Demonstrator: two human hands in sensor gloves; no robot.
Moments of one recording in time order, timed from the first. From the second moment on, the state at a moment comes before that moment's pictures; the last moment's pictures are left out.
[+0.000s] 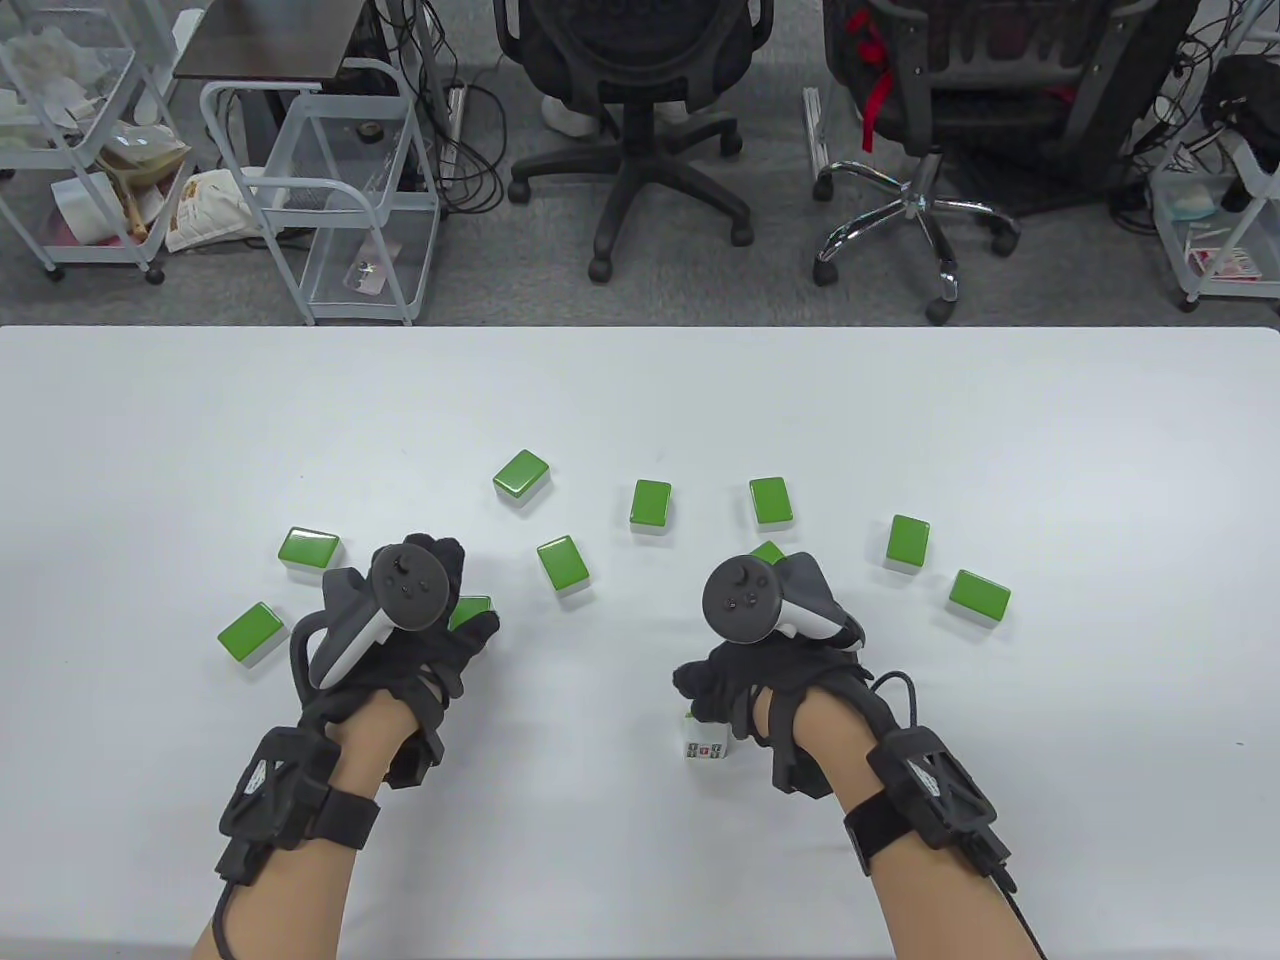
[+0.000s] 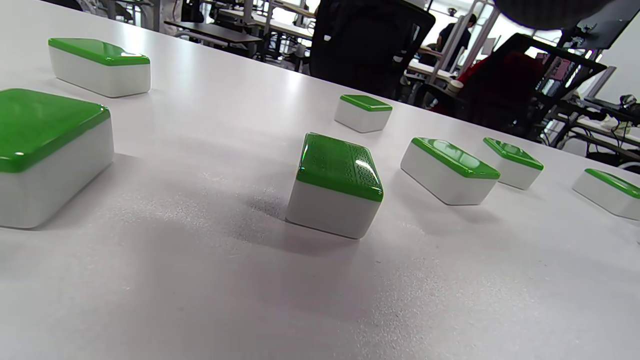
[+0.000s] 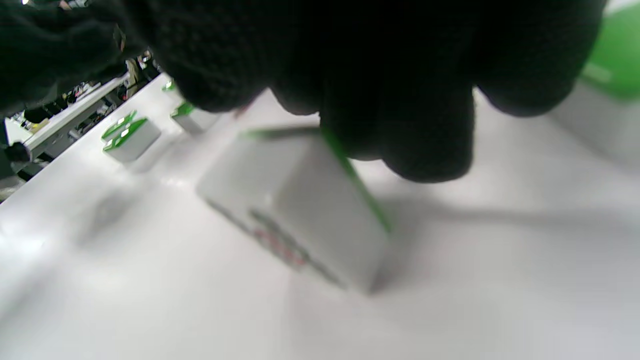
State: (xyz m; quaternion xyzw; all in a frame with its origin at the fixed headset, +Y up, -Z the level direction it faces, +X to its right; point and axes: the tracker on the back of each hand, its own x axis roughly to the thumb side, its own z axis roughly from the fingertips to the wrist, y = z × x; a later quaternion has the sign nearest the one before) left_hand -0.236 -0.709 -0.299 -0.14 0.03 0.14 0.98; right_hand 0.093 -0.708 -0.304 0.21 0.24 0.93 0.18
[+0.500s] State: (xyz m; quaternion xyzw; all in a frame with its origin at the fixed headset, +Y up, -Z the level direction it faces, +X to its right) left_hand -0.237 -0.709 -0.299 -0.13 0.04 0.14 0.98; right_hand 0.112 -0.734 -0.305 0.04 0.12 0.98 -0.13
